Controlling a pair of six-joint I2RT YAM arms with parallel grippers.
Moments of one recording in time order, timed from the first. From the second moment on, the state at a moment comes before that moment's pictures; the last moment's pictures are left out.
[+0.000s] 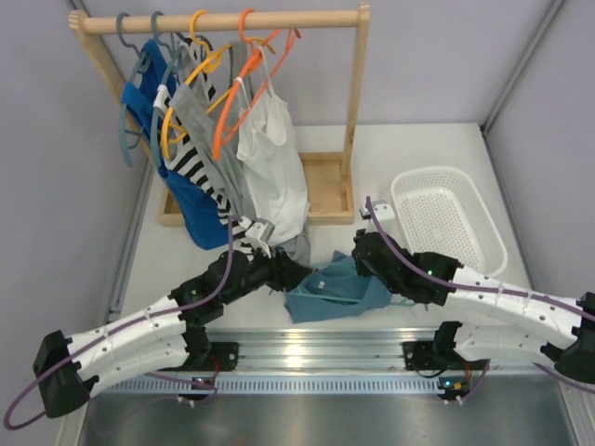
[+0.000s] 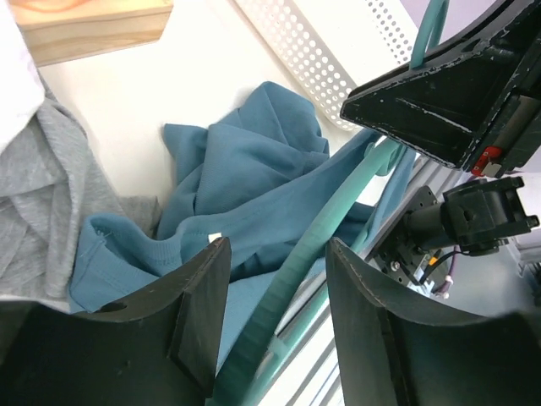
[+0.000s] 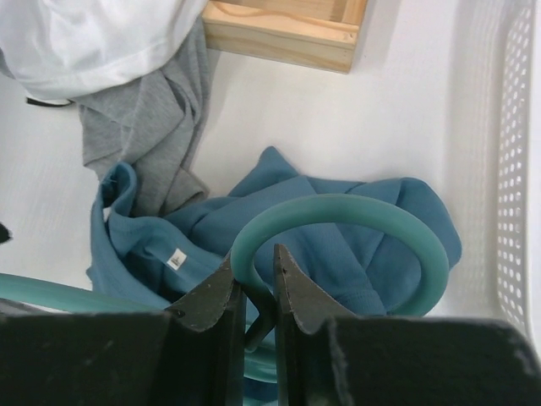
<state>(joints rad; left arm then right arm) -0.96 0.78 0.48 0.05 -0.04 -0.66 1.09 1.02 0.85 -0.55 0.59 0.62</state>
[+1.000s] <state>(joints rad) -0.94 1.08 0.65 -0.24 -0.34 -0.70 1.10 1.03 0.85 -0.68 0.68 0.61</state>
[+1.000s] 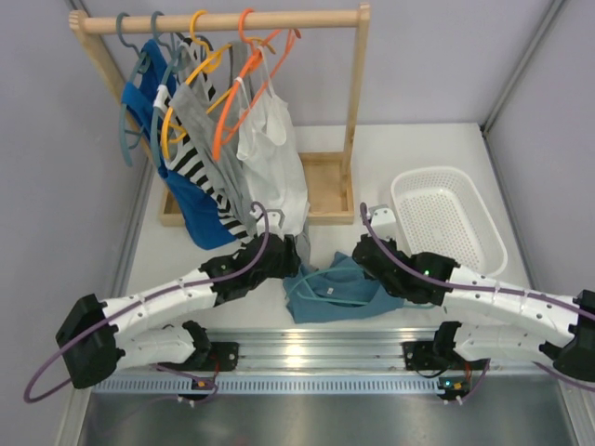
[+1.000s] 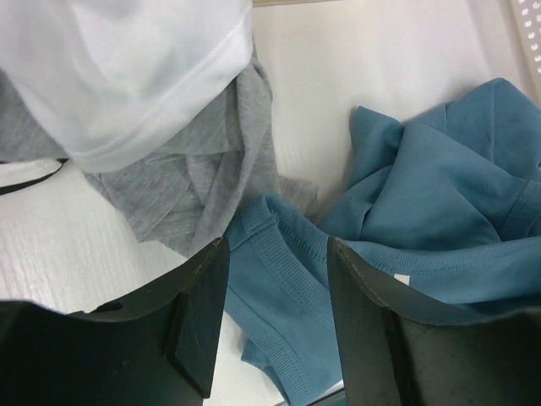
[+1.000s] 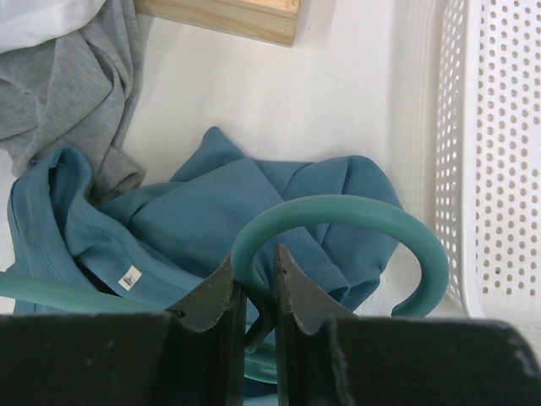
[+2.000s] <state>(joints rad) -0.91 1.39 0.80 -0.37 -0.16 -0.71 1.12 1.04 0.85 -0.70 0.69 0.59</state>
